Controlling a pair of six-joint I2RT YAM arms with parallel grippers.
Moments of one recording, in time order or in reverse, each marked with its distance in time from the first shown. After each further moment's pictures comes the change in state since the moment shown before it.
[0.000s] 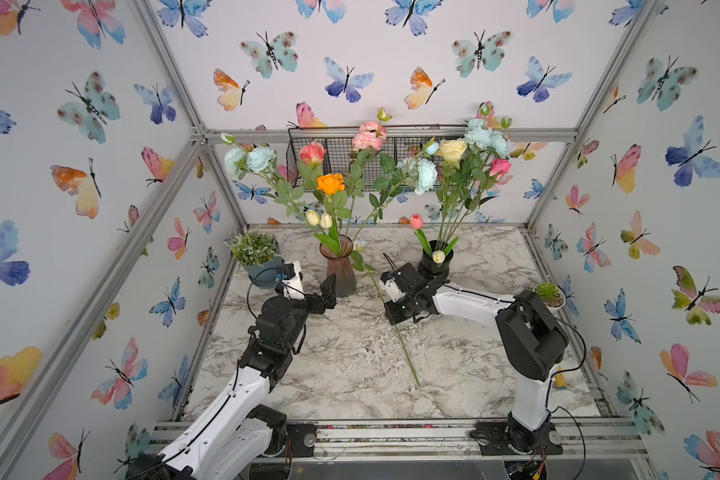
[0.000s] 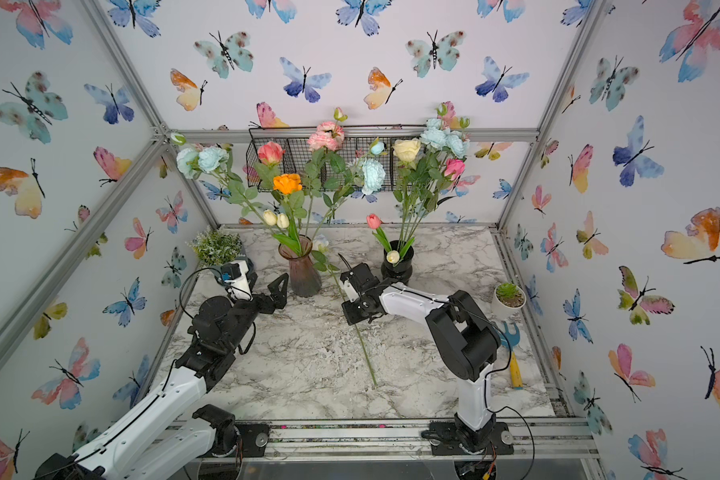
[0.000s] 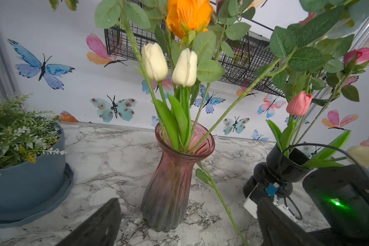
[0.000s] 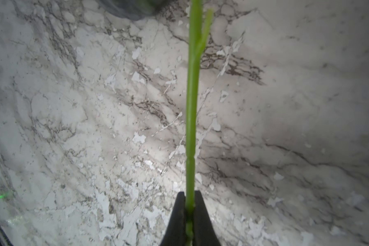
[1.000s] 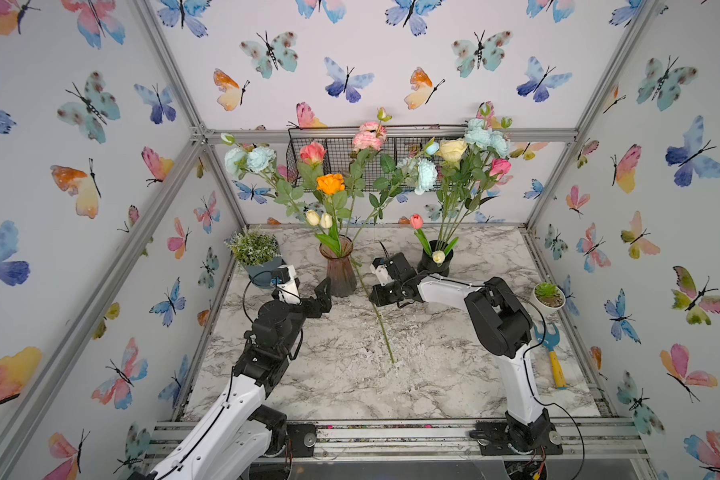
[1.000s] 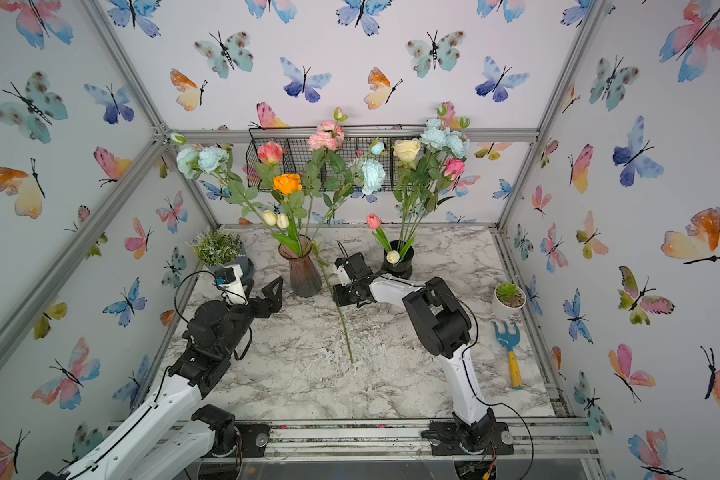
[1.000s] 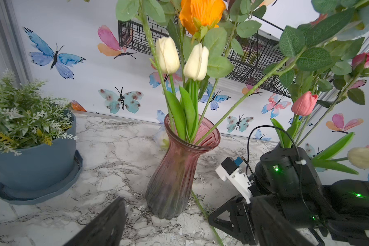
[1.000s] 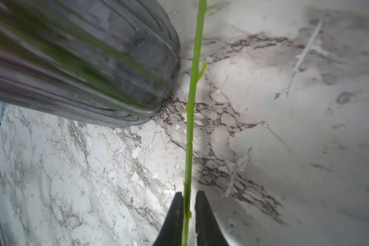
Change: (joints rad) left arm 0.002 -0.076 -0.007 -0.108 -0.018 -0.050; right arm -0.028 0.251 0.216 0.194 -0.114 0.109
